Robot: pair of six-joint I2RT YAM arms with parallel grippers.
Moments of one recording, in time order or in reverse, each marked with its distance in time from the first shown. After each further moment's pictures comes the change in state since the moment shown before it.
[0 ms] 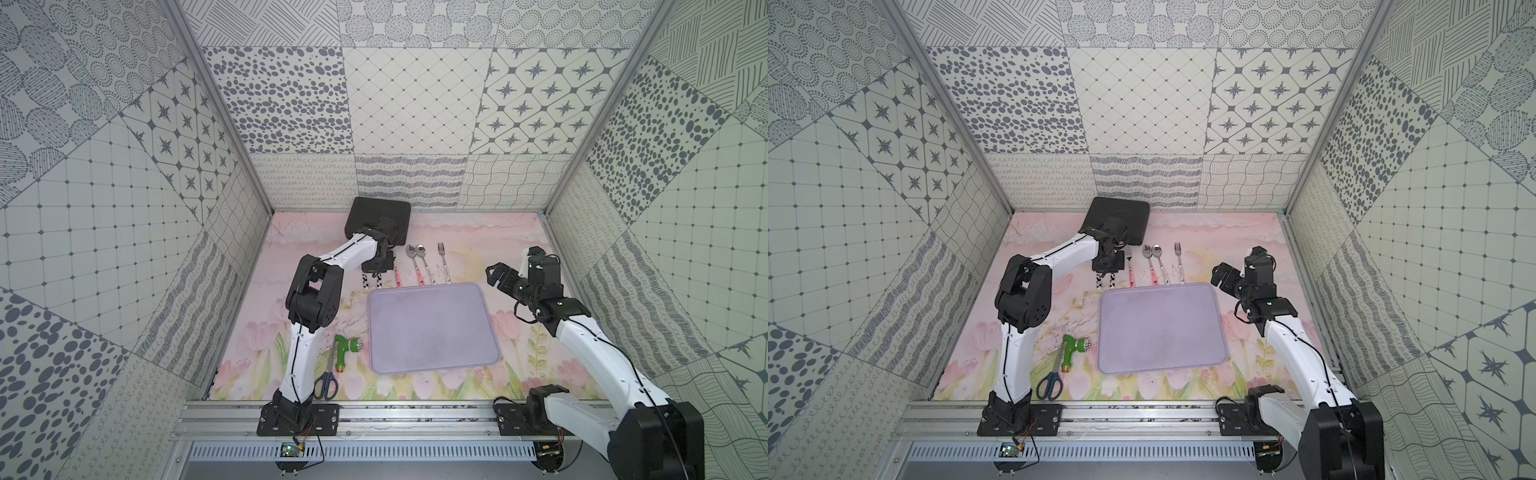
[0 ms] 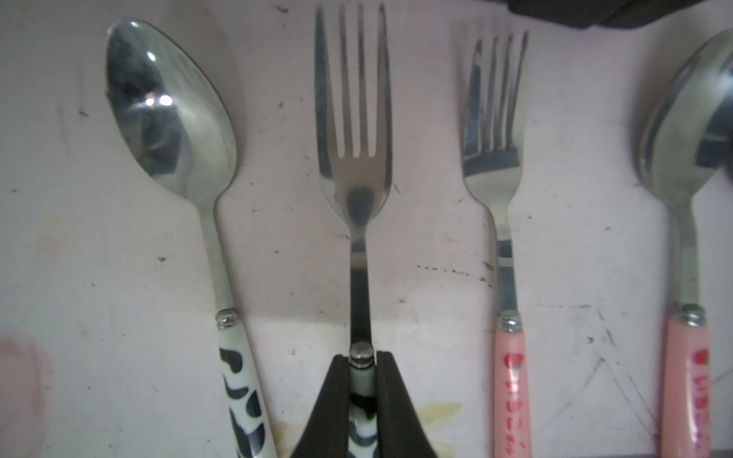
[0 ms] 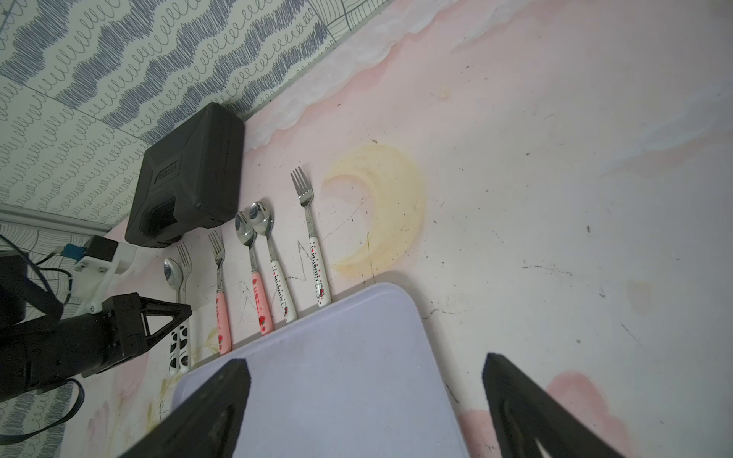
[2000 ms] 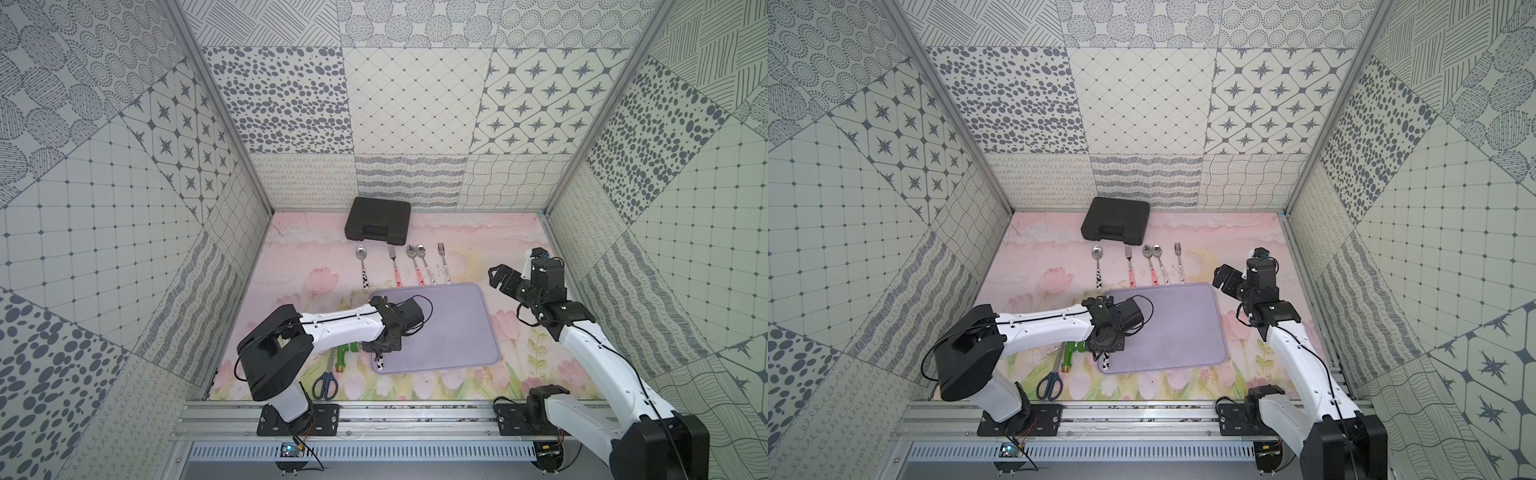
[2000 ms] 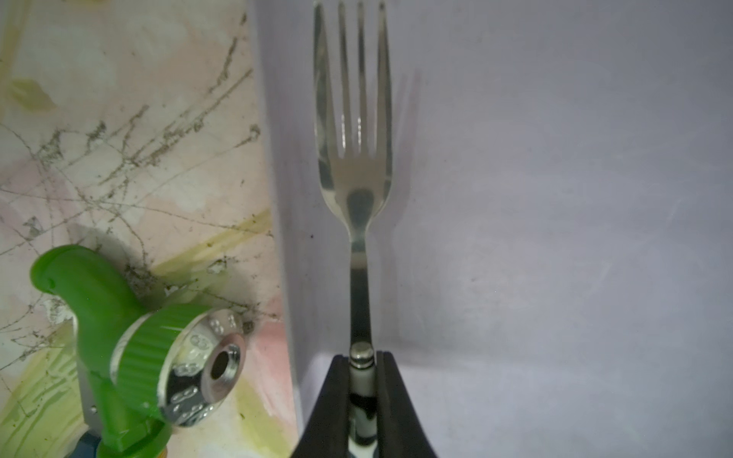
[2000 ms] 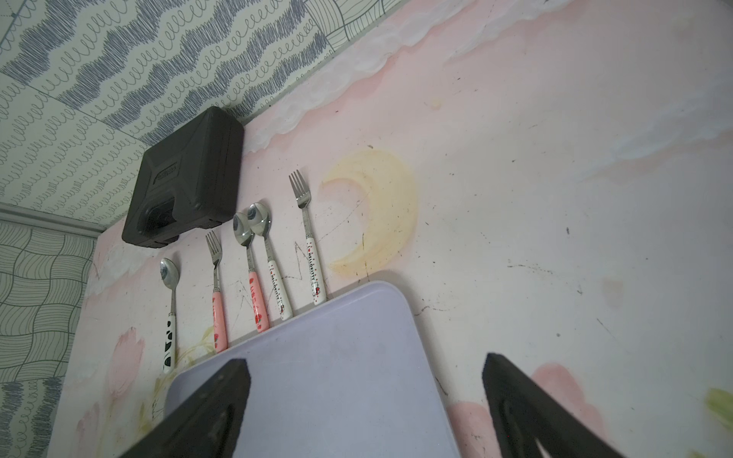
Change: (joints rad) left arm -0.516 -0.537 -0.761 -0.039 -0.114 -0.540; right arm 0.000 -0.051 -0.009 -0.031 0.031 -0.020
